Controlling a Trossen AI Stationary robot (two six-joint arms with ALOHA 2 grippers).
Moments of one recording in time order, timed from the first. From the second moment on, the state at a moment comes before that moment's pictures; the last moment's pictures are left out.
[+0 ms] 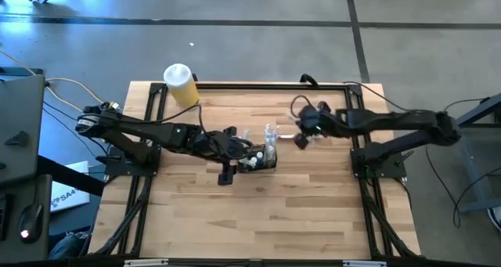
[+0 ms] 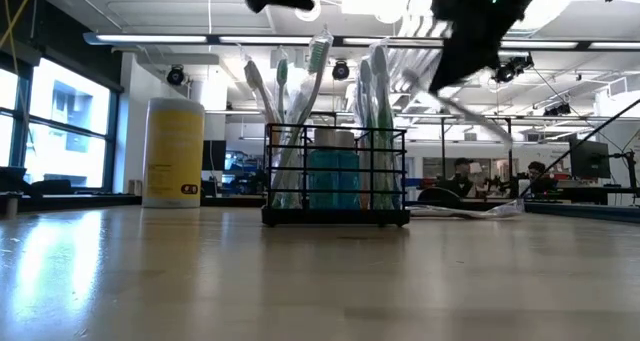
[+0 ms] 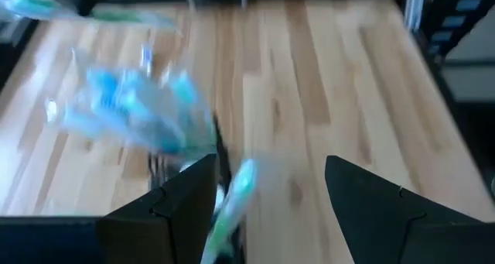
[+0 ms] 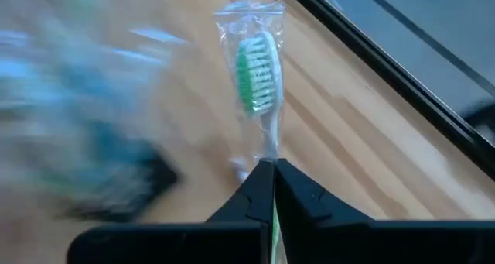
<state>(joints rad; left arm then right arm) -0.18 1.41 1.26 -0.44 -0.13 -0.09 -0.11 1.18 0.93 -0.62 0.39 0.41</state>
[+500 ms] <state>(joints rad) -0.20 1.56 1.26 0.04 -0.10 0.01 0.56 1.15 0.93 -0.22 0.74 0.27</state>
